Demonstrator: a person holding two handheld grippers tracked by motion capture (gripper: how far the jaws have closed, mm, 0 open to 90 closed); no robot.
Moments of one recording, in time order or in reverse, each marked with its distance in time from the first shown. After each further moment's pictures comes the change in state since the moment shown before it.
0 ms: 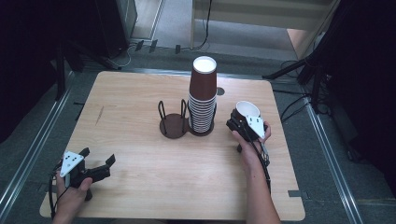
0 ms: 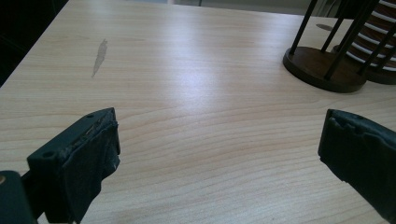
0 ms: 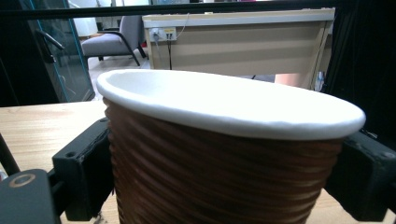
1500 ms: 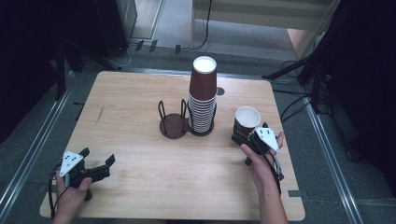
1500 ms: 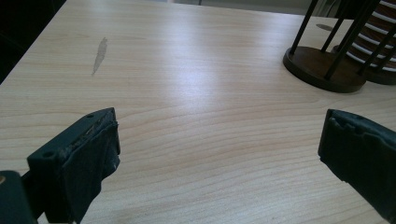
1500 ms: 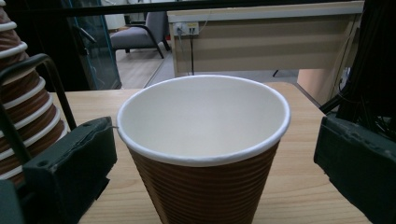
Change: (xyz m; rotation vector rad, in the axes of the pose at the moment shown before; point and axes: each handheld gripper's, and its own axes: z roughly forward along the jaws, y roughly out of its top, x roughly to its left) left arm 0.001 0.000 0.000 0.003 -0.001 -0.007; right arm -0.025 0.012 -0.055 0.035 0.114 -0.002
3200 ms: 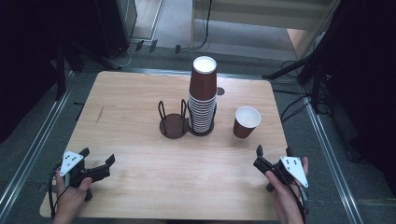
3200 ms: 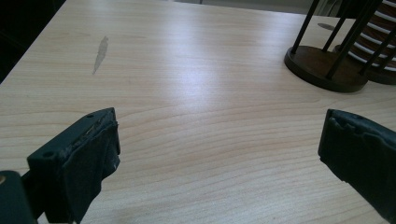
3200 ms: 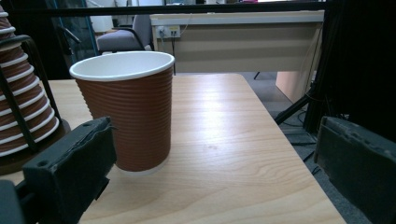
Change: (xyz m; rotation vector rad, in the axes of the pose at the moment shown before) left arm 0.000 0.000 0.000 0.007 0.002 -0.002; right arm -0.059 -0.018 -0.084 -0.022 -0.052 -0.016
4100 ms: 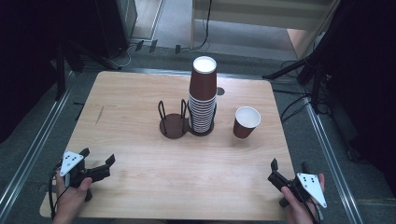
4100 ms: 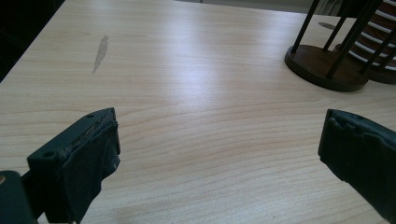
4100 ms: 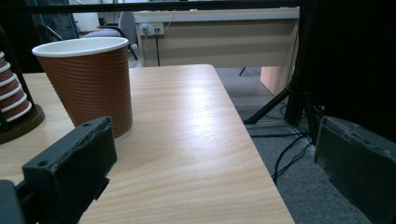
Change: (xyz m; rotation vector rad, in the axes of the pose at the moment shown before) left arm 0.000 0.000 0.000 0.003 0.001 0.001; right arm -0.038 -0.014 -0.040 0.007 -0.049 0.011
